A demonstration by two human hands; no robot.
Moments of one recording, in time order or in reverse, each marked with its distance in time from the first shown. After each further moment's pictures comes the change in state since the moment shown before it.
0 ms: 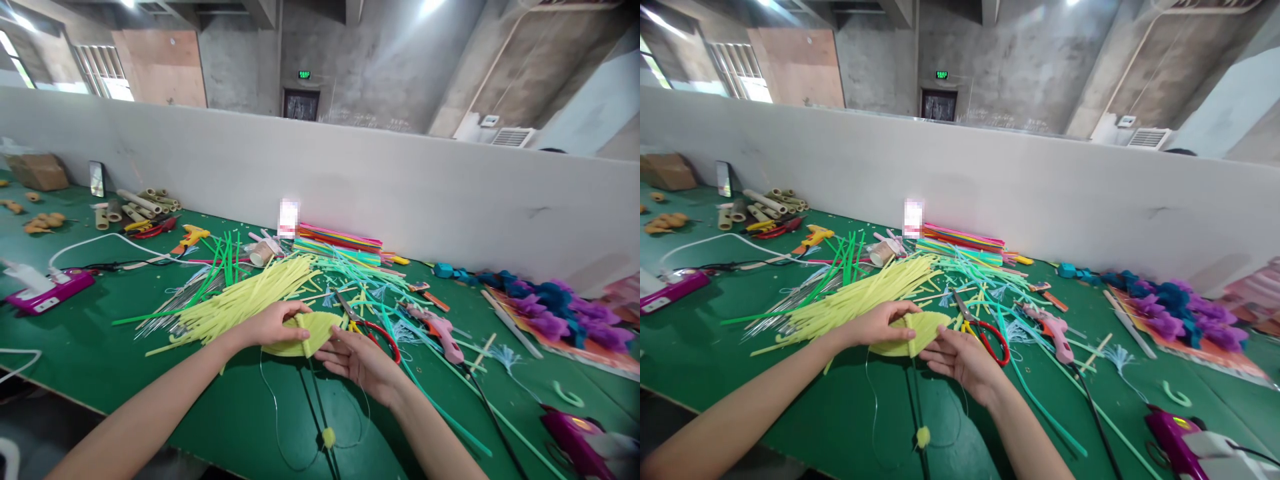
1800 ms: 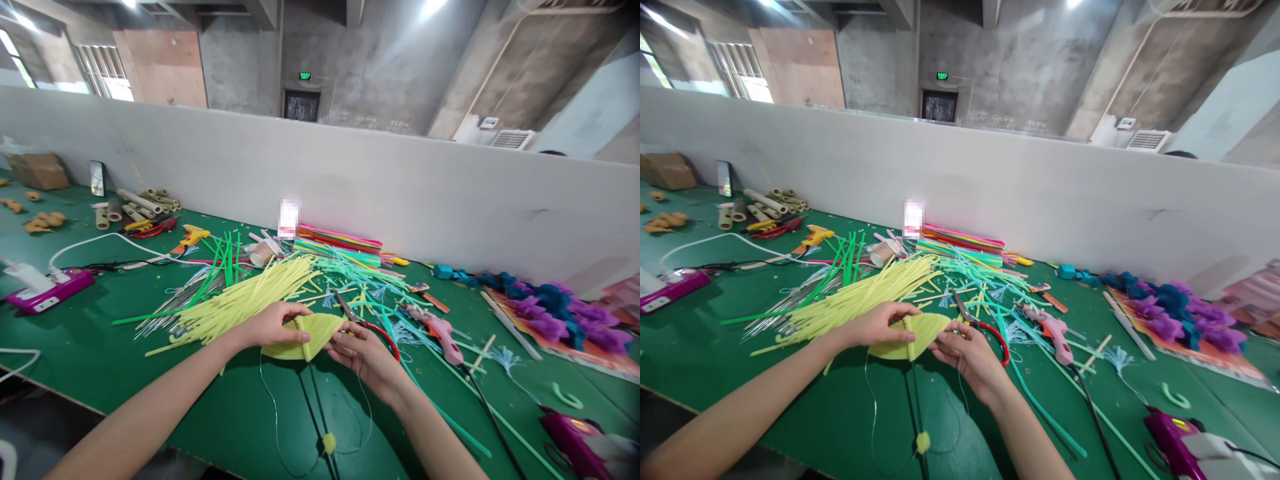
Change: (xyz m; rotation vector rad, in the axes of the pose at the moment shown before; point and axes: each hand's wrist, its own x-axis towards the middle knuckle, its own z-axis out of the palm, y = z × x) left_hand 0.000 0.003 -0.001 0.033 0.034 -0.037; right_hand 0.000 -0.004 -0.004 -0.006 0.042 -0.177
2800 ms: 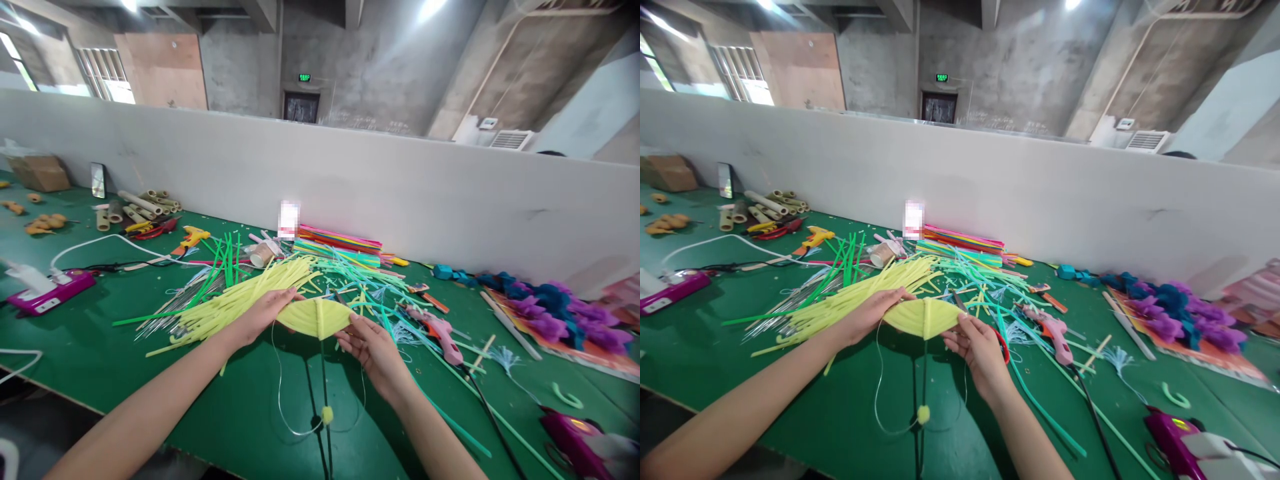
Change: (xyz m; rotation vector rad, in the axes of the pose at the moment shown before) left_hand 0.000 0.007 -0.002 -0.563 0.246 -0.193; right_hand 0.002 -0.003 0.000 0.045 0.254 -0.169
